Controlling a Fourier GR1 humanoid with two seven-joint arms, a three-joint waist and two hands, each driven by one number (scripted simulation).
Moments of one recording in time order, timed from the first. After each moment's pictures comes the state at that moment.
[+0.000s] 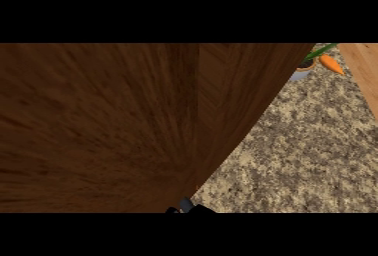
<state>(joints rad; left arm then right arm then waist) 0.42 0.80 -0.32 -2.17 0.88 0.04 -0.56 -0.83 -0.01 0.56 -2.24 -0.14 -0.23 0.97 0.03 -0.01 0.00</state>
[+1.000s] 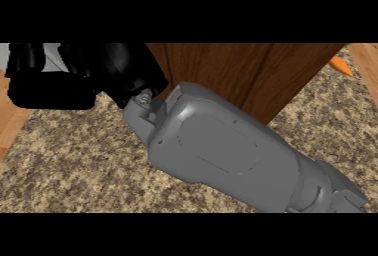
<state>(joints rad) 0.51 0.93 0.02 -2.04 1.13 -0.33 -0.50 -1.30 0.00 0.48 -1.27 -0.22 -0.43 0.51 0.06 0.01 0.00</state>
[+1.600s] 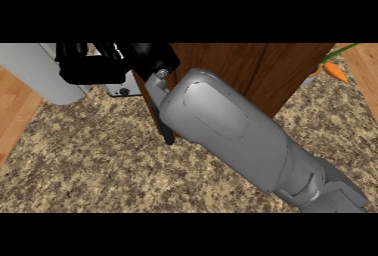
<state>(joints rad) 0.49 0.94 0.09 -2.04 1.18 -0.32 -0.46 -1.30 0.00 0.46 -1.05 -0.23 -0.32 0.23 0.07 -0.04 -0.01</state>
